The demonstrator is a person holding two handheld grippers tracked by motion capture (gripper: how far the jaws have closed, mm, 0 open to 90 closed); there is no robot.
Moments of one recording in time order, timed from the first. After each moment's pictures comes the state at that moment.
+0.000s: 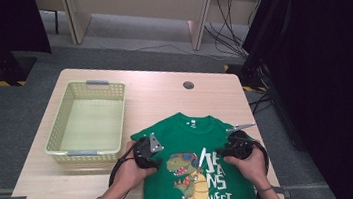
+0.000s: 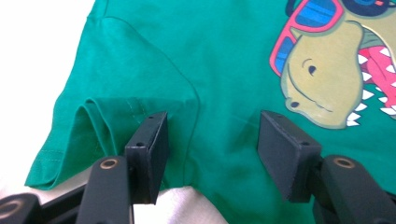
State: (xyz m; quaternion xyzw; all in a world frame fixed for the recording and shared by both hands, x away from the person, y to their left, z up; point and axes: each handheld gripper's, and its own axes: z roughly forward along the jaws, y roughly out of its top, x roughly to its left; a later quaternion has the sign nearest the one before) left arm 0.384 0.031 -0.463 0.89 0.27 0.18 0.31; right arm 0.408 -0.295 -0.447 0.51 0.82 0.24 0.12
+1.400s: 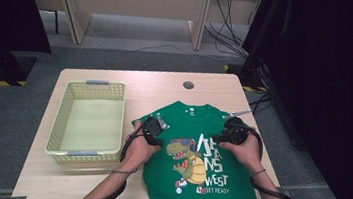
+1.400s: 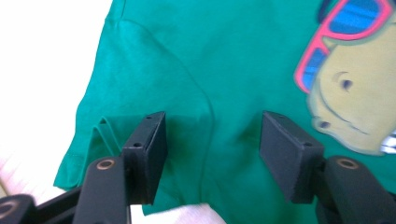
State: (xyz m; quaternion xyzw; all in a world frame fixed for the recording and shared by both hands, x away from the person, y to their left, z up) left arm 0.442 0.011 -0.452 0.90 0.29 0.21 0.26; right arm 0.446 -0.292 -0.442 0.51 0.81 0.26 0.13
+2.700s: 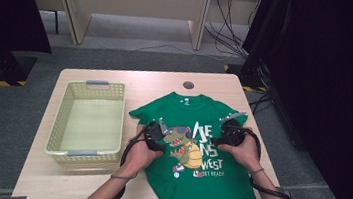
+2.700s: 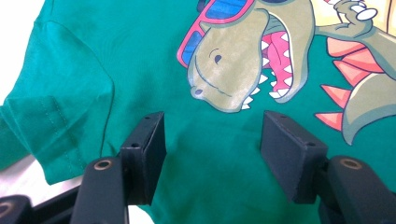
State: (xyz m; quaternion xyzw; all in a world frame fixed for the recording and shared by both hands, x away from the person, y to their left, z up) left arm 0.438 0.006 -0.457 0.90 0.27 0.20 0.27; right arm 0.455 -0.287 -0.453 0.49 0.83 0.24 0.14
